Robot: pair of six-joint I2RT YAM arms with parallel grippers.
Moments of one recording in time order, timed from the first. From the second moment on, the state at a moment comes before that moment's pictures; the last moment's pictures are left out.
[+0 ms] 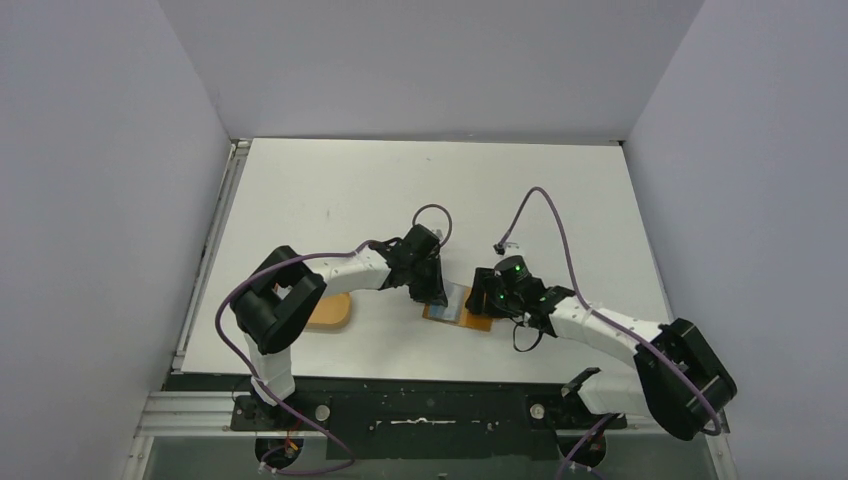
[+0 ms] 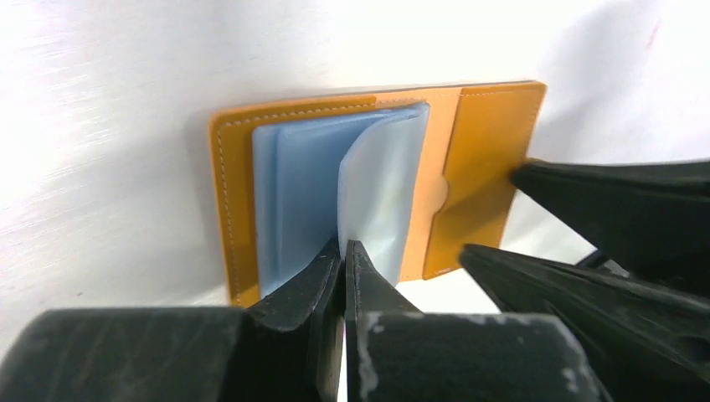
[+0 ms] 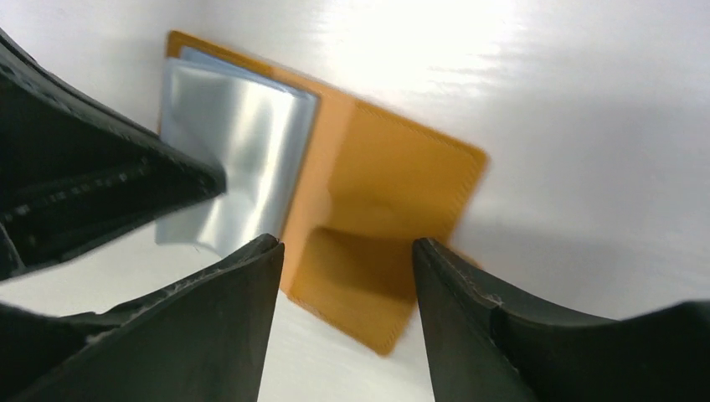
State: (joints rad) left arm -0.81 1.86 1.09 -0.22 0.23 -0.83; right arm 0.62 1.28 0.50 -0.07 0.00 0.62
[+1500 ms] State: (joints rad) left arm -0.87 1.97 1.45 -0.54 0.16 -0.77; right arm 0.75 1.02 0.54 -0.29 0.03 0.56
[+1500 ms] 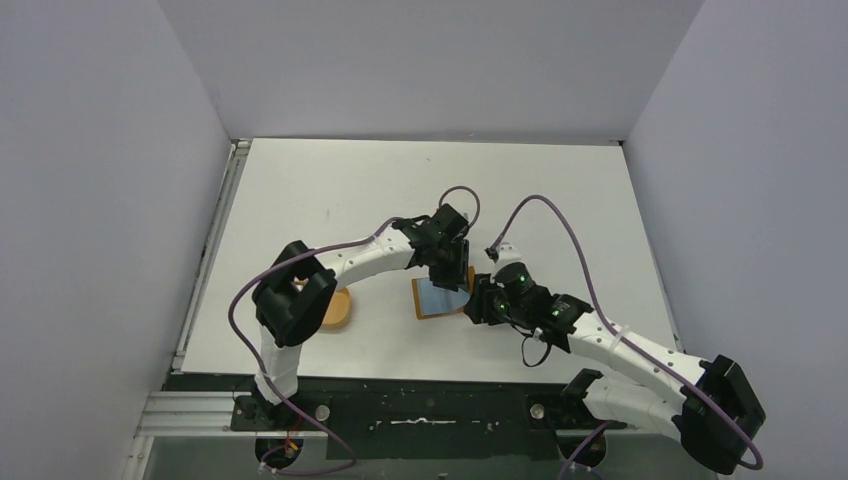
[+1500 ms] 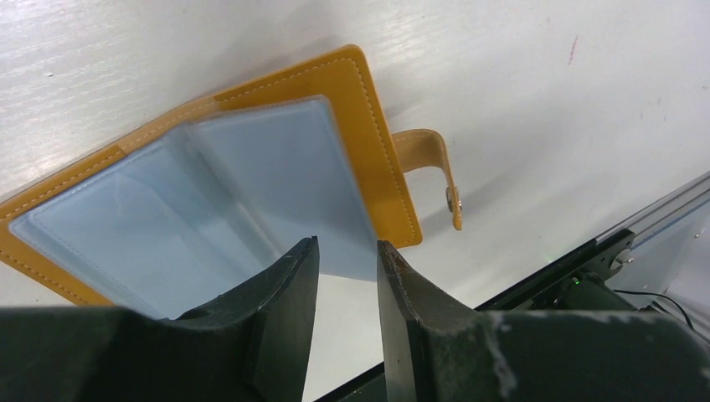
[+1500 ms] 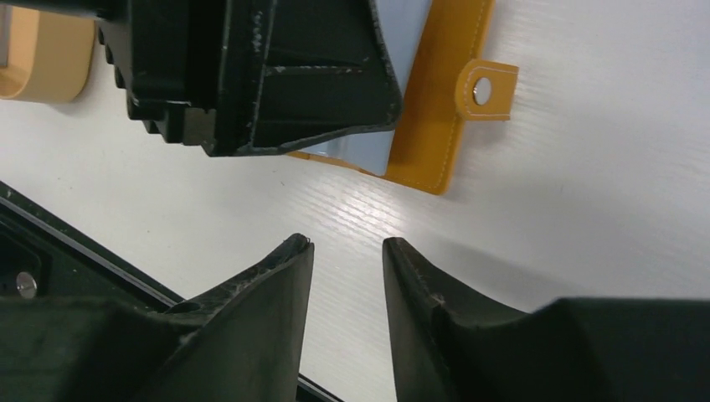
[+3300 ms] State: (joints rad) left arm -0.75 1.65 1.04 -0.30 0.11 -0.86; right arm 0.63 1.46 0.59 0.00 0.07 0.59
